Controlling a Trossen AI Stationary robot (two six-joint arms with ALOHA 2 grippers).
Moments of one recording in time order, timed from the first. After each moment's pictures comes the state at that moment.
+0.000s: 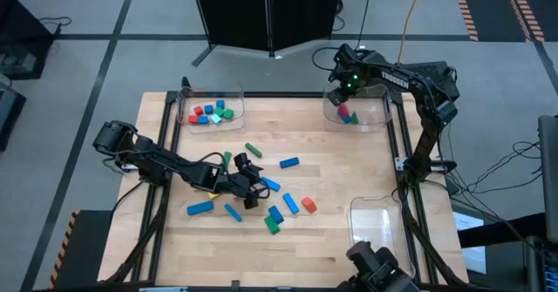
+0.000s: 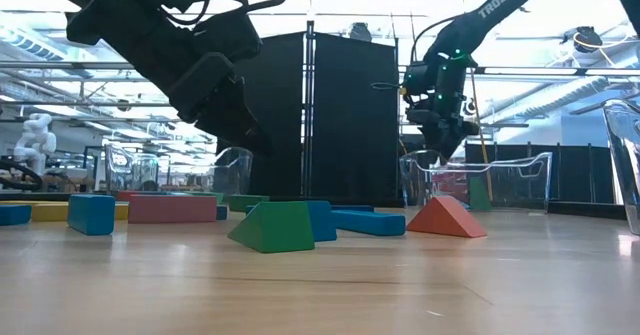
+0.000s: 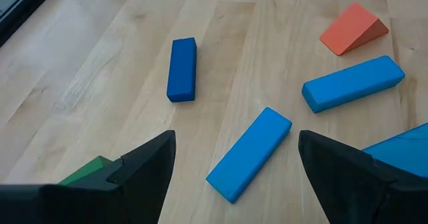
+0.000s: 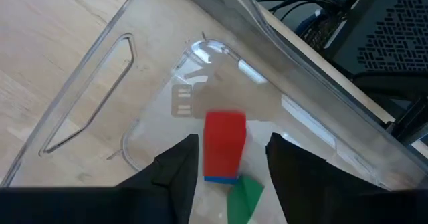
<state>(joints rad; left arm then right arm) -0.25 1.56 0.70 0.12 -0.45 -0.23 -0.92 1.81 1.44 -0.97 -0.03 0.02</state>
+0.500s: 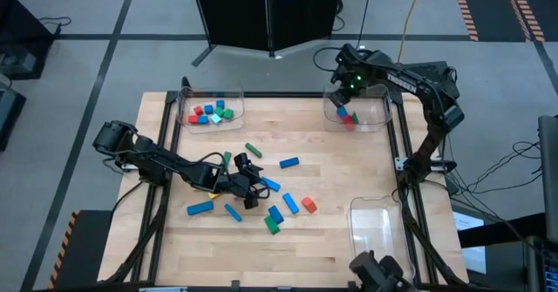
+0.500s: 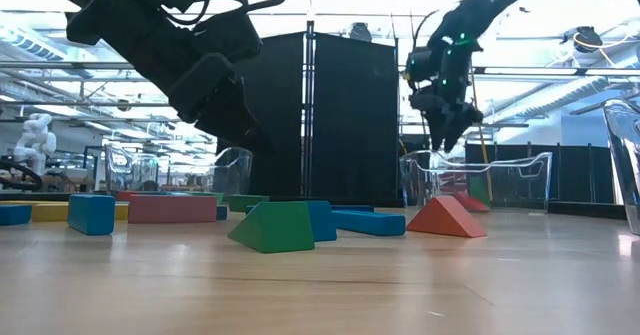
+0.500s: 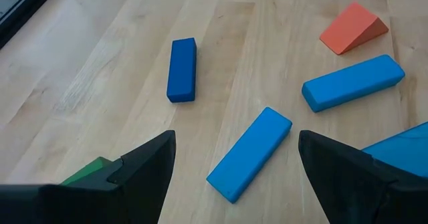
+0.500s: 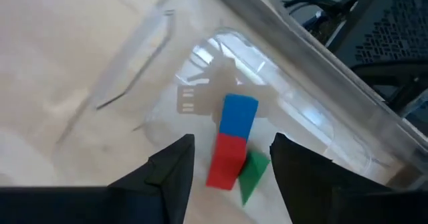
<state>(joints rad) -0.25 1.56 0.70 0.12 -0.45 -0.22 -0.88 1.72 1.44 -1.05 -0.03 0.04</state>
